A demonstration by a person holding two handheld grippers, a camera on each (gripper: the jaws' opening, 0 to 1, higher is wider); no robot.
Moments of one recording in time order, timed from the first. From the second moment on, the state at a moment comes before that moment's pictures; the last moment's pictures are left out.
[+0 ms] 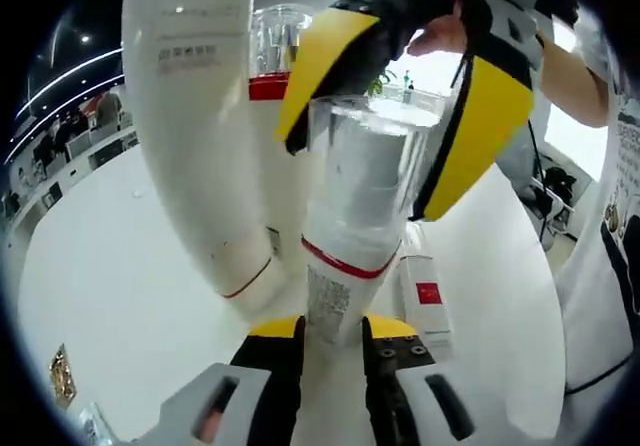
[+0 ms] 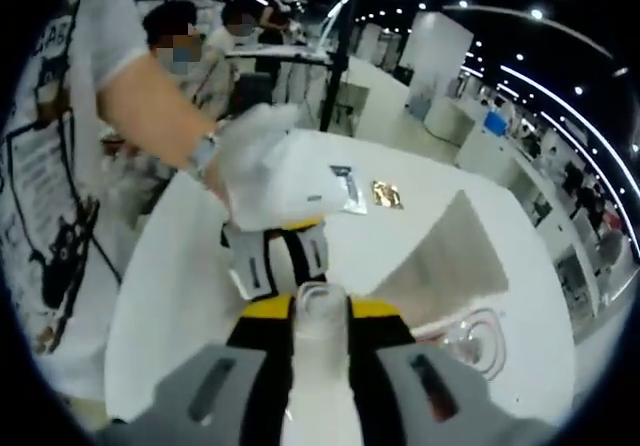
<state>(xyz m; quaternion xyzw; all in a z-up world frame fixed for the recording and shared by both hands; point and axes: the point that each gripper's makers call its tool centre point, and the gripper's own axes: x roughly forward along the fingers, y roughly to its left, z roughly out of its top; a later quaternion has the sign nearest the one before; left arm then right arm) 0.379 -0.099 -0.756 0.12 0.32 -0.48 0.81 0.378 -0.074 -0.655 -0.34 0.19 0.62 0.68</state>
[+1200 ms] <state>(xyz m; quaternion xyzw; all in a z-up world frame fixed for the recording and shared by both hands) 0.397 -0.081 -0.739 0.09 0.30 -0.42 0.85 0.393 -0.095 -0.666 -0.31 0.18 0.58 0.73</state>
